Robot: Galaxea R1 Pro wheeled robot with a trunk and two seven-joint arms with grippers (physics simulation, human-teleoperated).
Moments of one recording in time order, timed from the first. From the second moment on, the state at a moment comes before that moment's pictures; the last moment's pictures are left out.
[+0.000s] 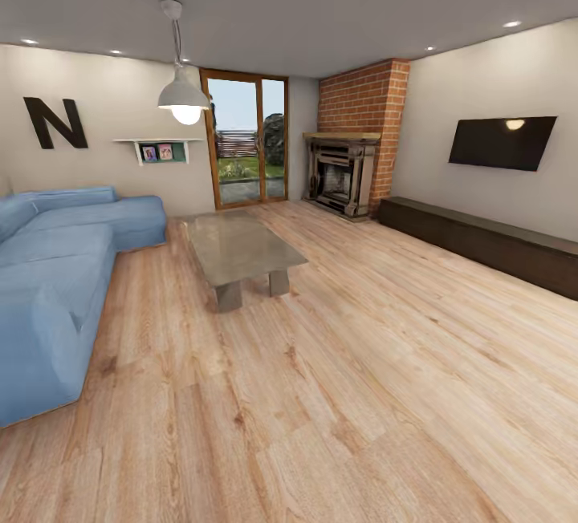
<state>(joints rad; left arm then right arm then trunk) 0.00 0.00 0.00 0.00 0.00 0.00 0.00 0.00 0.00 0.00 0.00 0.00 0.00 0.00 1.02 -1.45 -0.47</state>
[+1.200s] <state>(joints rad) 0.00 0.00 0.01 -0.02 0.01 -0.01 0.00 0.00 0.01 0.00 0.00 -0.01 0.00 -0.01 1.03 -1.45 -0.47</state>
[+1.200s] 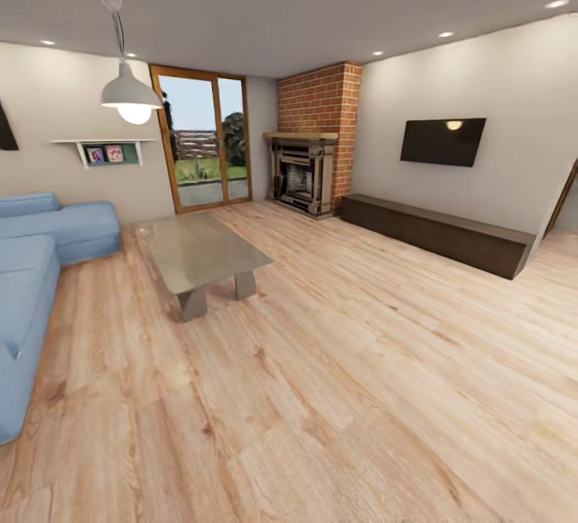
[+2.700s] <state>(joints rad) 0.00 0.00 0.01 -0.02 0.01 -0.01 0.00 0.00 0.01 0.00 0.00 -0.01 0.00 -0.01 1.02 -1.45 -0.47</state>
